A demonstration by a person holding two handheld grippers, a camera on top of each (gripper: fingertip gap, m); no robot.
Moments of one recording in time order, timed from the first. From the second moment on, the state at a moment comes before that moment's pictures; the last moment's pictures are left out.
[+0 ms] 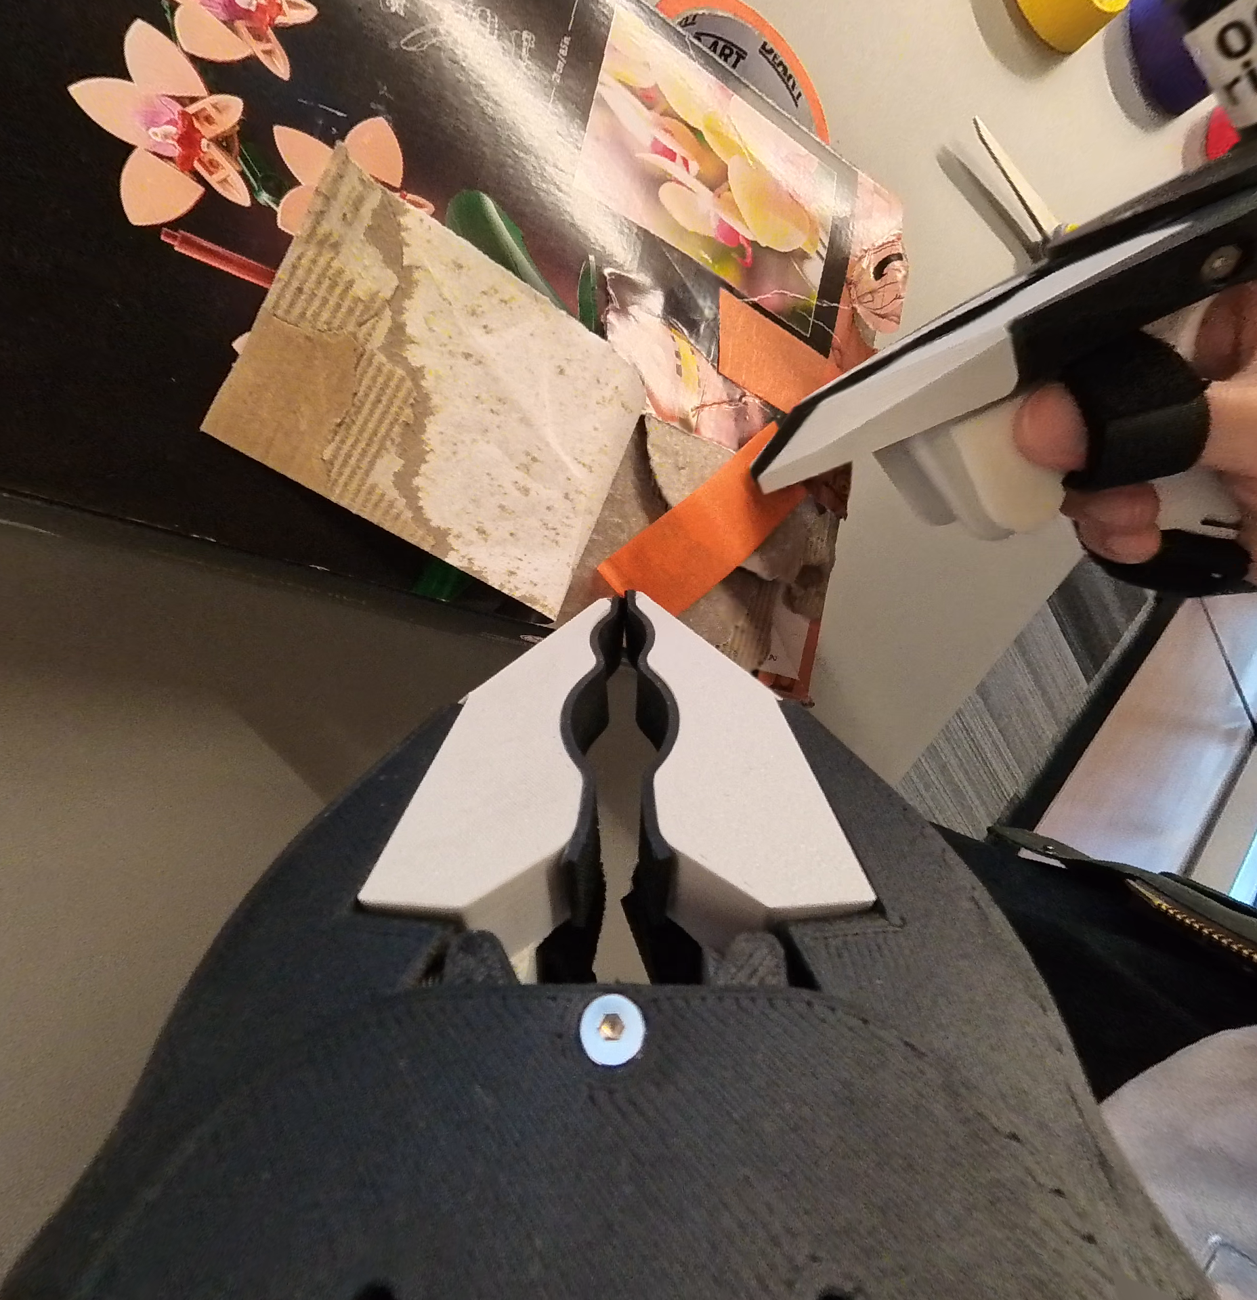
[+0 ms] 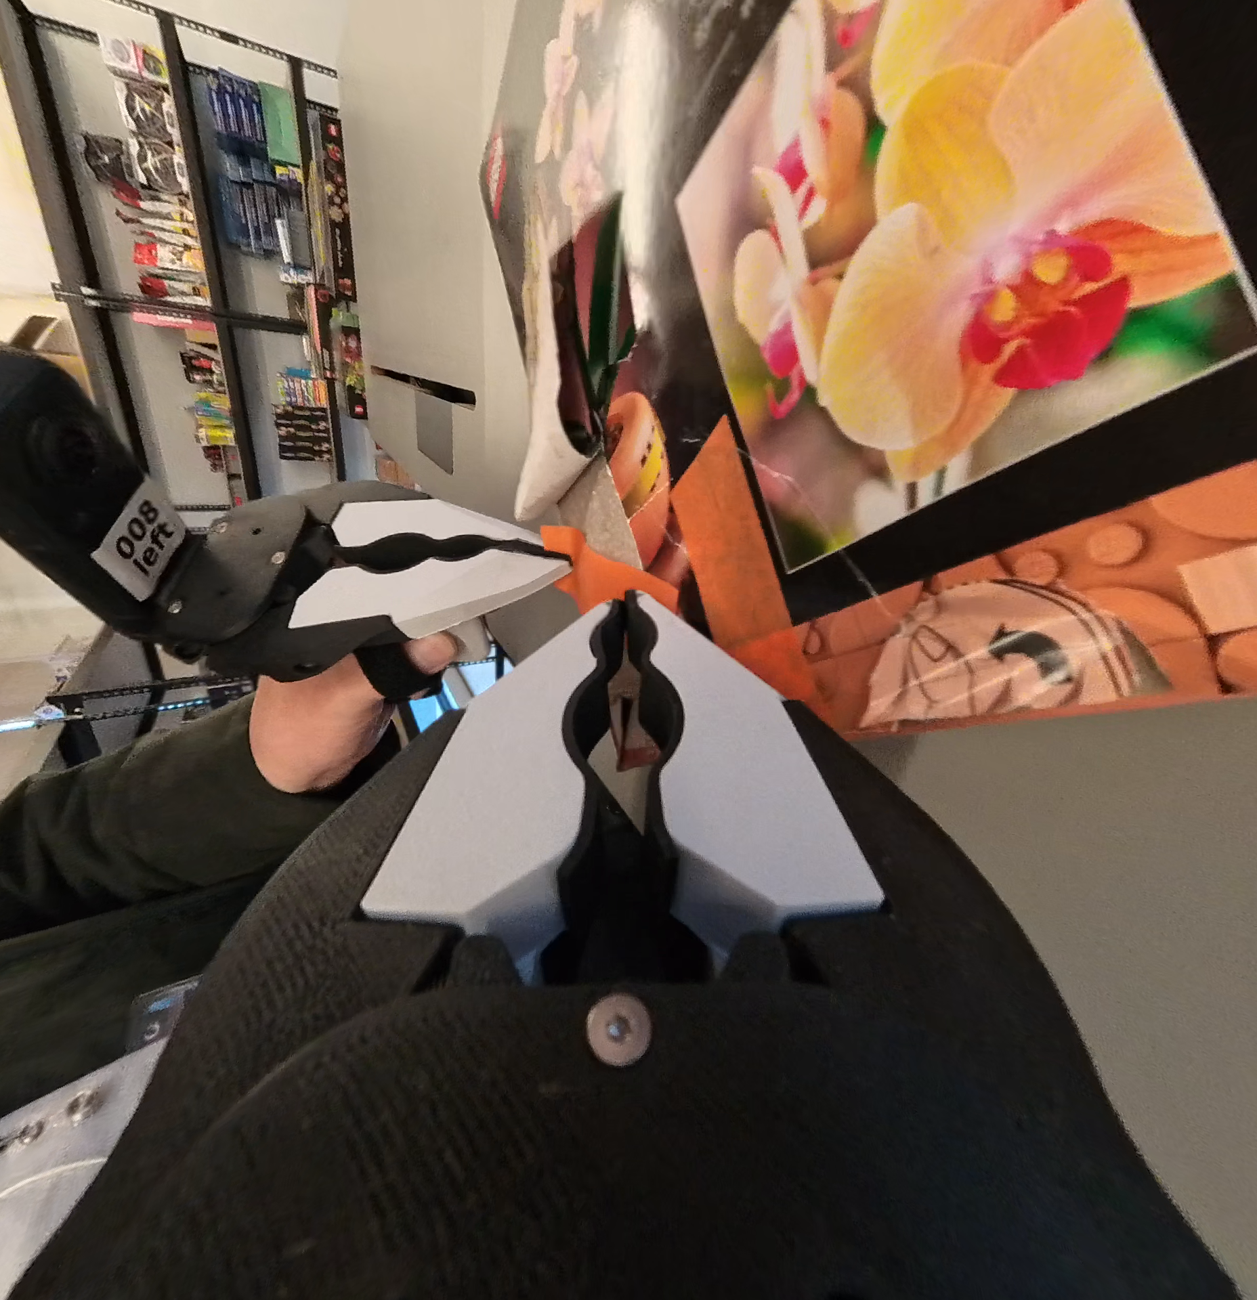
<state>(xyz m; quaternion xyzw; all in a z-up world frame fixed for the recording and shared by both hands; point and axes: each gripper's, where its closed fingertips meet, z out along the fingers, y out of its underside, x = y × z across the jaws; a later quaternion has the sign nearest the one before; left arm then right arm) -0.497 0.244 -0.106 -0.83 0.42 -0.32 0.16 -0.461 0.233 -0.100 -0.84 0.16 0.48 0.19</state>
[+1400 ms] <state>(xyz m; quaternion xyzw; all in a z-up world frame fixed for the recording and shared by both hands) -0.502 0.242 -0.103 -0.84 0.38 -0.33 0.17 -0.478 0.245 -0.100 -0.82 0.16 0.50 0.21</state>
